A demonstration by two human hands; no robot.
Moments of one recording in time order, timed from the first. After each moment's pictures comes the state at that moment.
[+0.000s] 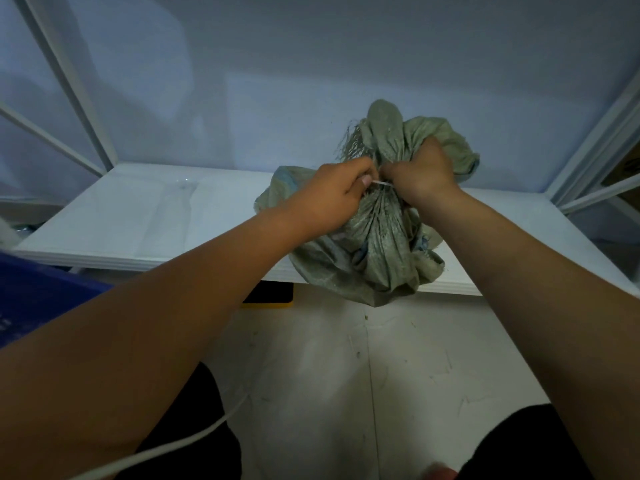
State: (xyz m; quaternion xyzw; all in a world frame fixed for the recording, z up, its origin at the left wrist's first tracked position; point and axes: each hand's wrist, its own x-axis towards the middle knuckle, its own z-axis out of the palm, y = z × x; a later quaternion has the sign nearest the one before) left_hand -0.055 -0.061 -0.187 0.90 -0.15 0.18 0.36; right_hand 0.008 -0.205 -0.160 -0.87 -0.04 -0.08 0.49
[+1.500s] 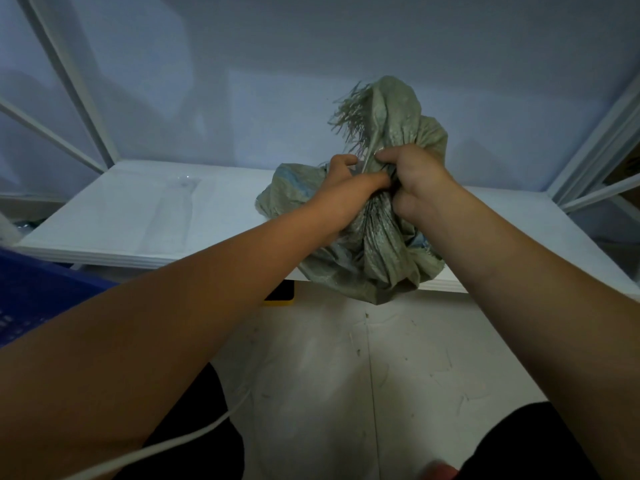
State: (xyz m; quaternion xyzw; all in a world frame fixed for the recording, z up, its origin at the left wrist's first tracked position) left_hand -0.056 -0.092 -0.182 0.71 0.10 0.03 0.70; right_hand 0.022 -0.180 -0.173 -0.62 0.09 0.08 0.77
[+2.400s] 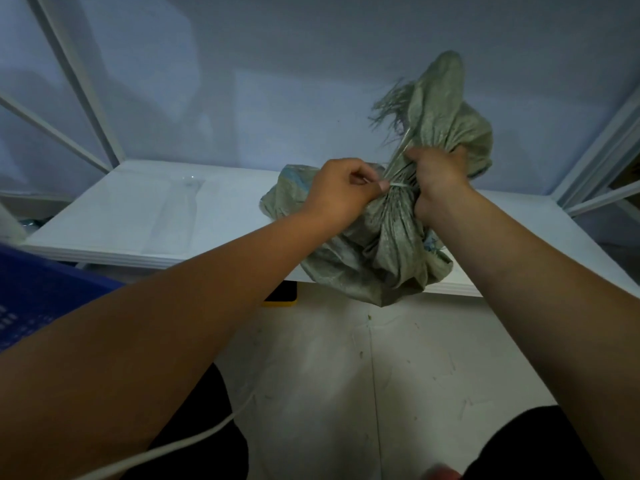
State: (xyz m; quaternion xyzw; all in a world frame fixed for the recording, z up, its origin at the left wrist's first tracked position) left_hand -0.050 -0.074 -0.195 0.81 0.03 0.18 0.56; right_hand 0.006 -0.194 -0.161 -0.61 0.08 -0.03 0.79
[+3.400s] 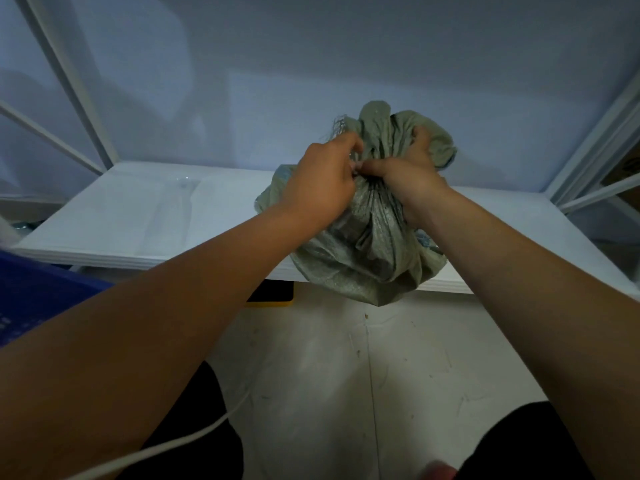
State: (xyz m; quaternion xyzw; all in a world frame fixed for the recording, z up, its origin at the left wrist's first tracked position) left_hand -0.056 -0.060 -0.176 0.89 -0.06 0.30 0.32; right_hand -0.003 -0.187 -0.165 -0.76 -0.05 0.04 0.64
